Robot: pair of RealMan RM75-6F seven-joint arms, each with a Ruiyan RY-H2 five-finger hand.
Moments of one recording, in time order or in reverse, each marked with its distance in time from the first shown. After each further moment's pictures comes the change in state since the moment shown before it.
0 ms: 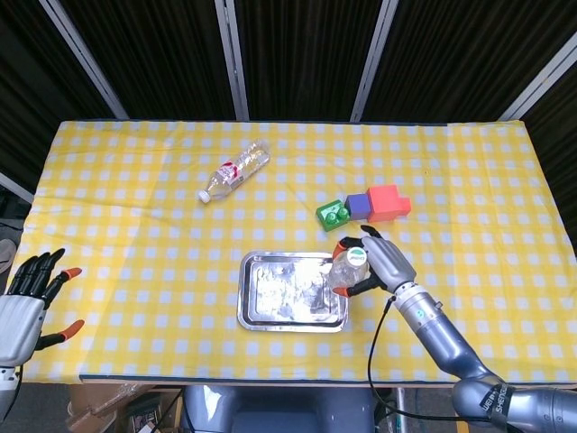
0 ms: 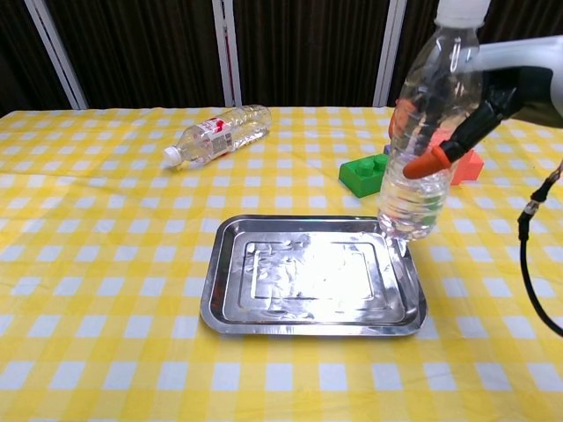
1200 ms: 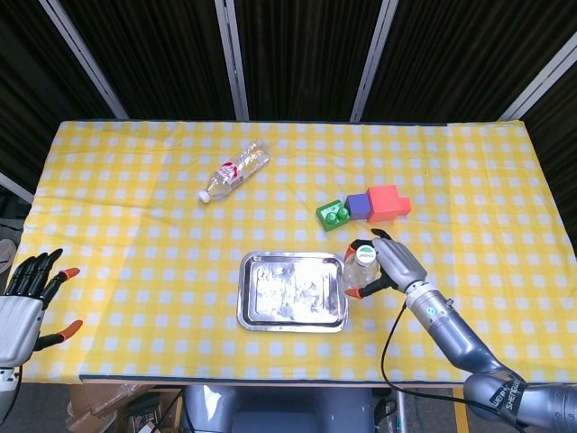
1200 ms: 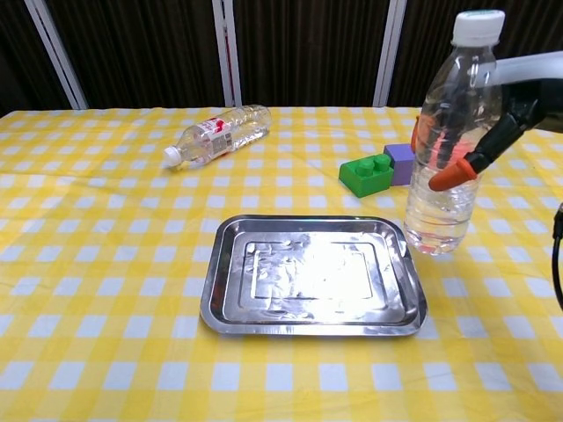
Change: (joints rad) left arm 0.006 0.003 -0.003 -0.006 -0.009 0.005 0.007; right arm 0.005 0.056 -0.046 0.043 -0.041 -0.073 0.086
